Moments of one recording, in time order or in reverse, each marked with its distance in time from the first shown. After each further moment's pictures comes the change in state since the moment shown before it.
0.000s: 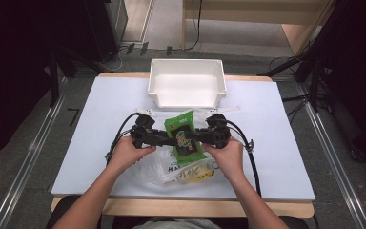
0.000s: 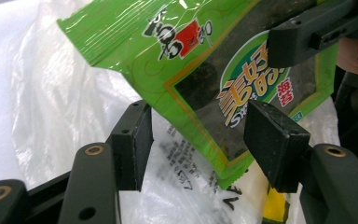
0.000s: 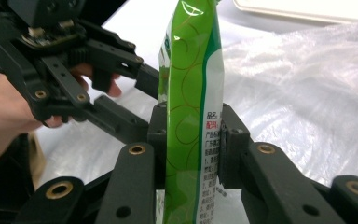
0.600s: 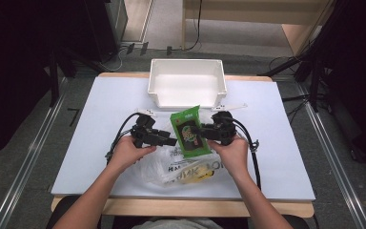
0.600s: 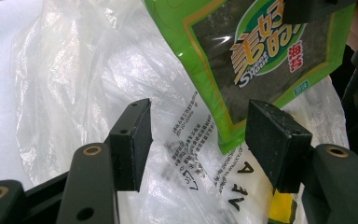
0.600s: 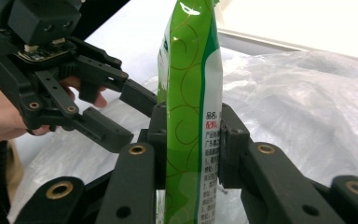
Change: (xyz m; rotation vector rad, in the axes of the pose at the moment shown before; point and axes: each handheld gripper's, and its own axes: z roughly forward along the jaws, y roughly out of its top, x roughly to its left) left arm 0.005 0.000 0.004 0.014 0.015 -0.012; right arm -0.008 0.005 -0.014 -0.043 -0.066 -0.050
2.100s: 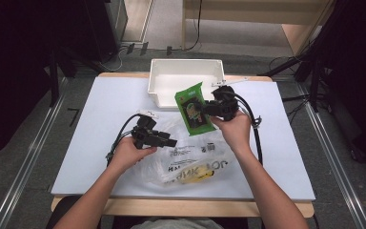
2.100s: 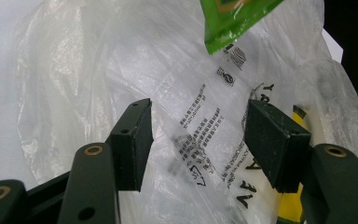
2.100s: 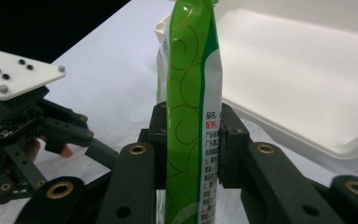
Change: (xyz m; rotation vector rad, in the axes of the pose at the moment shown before) left arm 0.000 -0.003 0.004 0.018 0.029 -0.003; right arm -0.014 0.066 -0.007 -0.004 -0.107 -0.061
